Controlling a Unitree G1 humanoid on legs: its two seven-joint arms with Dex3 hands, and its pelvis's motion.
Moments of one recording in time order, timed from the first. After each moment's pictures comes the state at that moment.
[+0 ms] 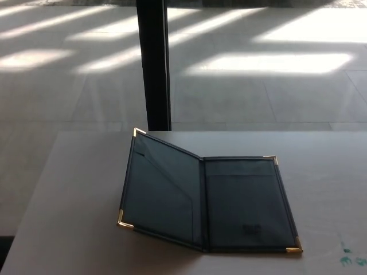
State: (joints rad) left_arm -0.09 0.38 0.45 0.80 -0.07 0.12 0.10; right_arm 0.34 -0.41 -0.61 0.76 0.13 0.02 0.06
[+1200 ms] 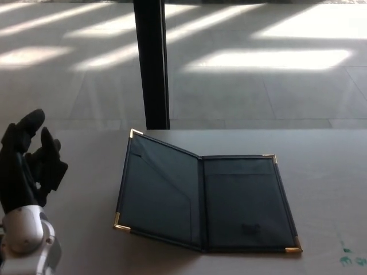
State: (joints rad) left_arm -0.30 0.13 0.22 0.12 -0.05 0.12 0.29; right_arm 0.36 -0.41 -0.89 0.61 0.41 0.04 0.17
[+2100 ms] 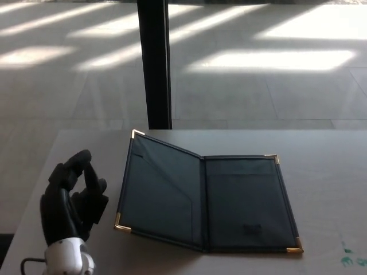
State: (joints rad) left_arm -0.15 -0.07 0.11 -0.13 -0.07 0.32 0.32; right_arm 0.34 -0.42 -0.87 0.64 0.44 0.05 0.17
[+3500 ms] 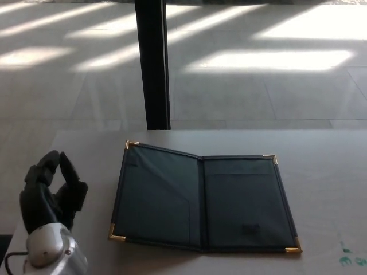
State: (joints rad) left_arm -0.26 -0.04 0.27 -0.14 -0.19 0.50 0.41; right_arm 0.34 -0.46 -0.84 0.72 0.45 0.01 0.17
